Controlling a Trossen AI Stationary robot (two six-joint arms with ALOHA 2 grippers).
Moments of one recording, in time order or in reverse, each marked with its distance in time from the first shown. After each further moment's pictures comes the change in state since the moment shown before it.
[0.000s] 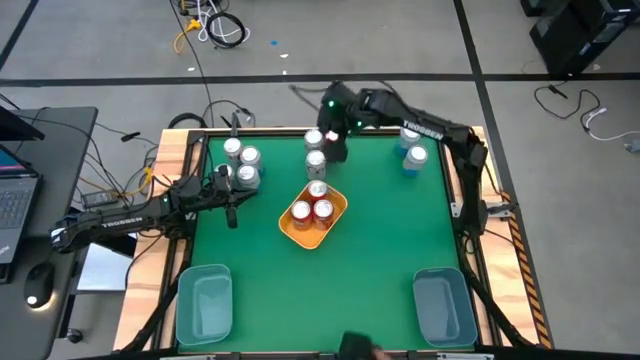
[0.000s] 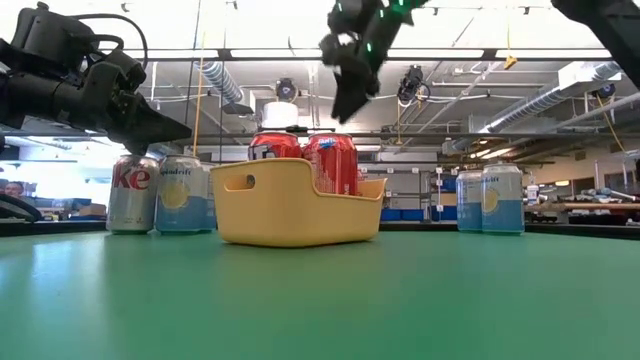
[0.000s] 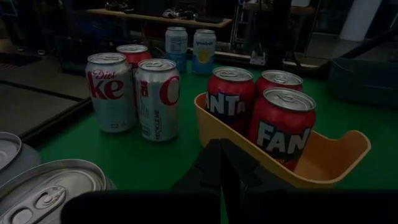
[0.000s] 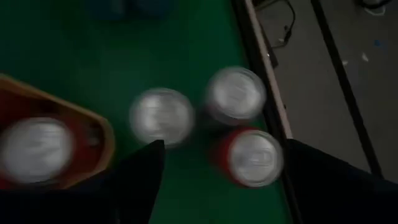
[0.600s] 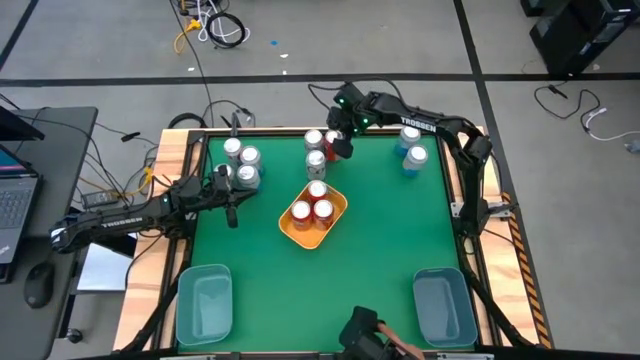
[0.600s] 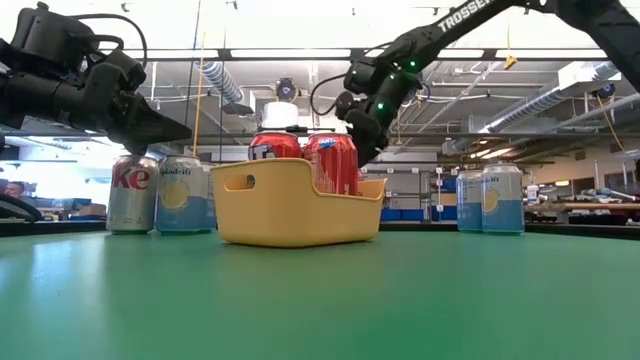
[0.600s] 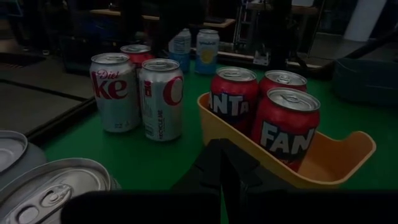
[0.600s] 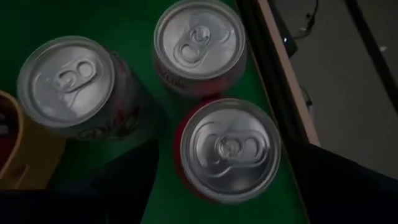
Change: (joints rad) left arm 0.000 0.000 -0.001 -0.001 -0.017 0.000; right arm -0.166 0.001 -0.334 0.330 -0.181 -0.065
